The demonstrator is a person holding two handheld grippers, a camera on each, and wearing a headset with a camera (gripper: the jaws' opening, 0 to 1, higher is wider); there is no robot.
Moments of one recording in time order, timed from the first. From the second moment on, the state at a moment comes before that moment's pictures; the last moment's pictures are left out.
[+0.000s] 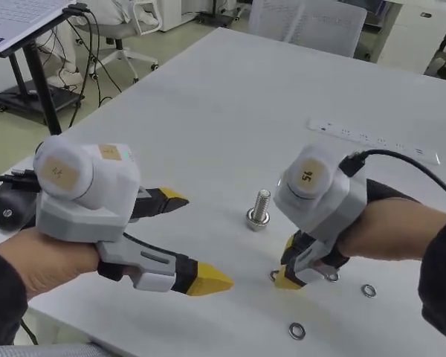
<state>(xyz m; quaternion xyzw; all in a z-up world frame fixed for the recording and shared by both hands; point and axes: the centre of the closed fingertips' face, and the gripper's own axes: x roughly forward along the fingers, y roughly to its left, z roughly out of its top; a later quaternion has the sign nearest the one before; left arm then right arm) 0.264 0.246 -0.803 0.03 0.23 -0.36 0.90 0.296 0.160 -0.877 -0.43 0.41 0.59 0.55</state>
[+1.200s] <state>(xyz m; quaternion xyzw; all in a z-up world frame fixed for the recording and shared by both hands) 0.263 0.245 -0.800 0.03 0.23 -0.37 0.90 0.293 0.162 -0.876 -0.44 0.41 0.59 0.54</state>
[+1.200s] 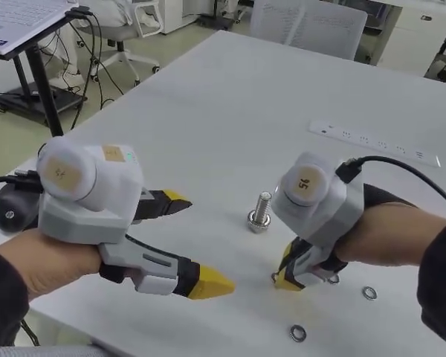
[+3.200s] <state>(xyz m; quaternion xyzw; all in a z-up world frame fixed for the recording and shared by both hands) 0.272 0.197 -0.792 0.08 0.24 -0.46 0.85 0.301 0.122 -0.823 -0.40 0.41 0.55 0.61</state>
